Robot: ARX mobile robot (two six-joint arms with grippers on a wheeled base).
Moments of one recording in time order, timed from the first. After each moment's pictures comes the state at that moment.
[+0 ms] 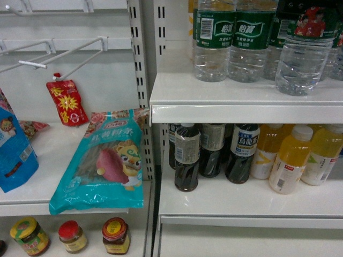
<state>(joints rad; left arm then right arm) 0.00 0.01 0.01 0.00 0.00 0.00 0.16 1.78 1.14 0.47 0.12 0.14</state>
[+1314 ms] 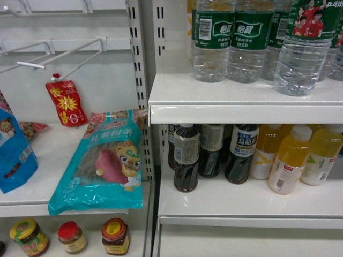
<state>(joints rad) 0.00 0.01 0.01 0.00 0.00 0.00 -0.01 0.53 0.12 0.33 0.01 -0.01</state>
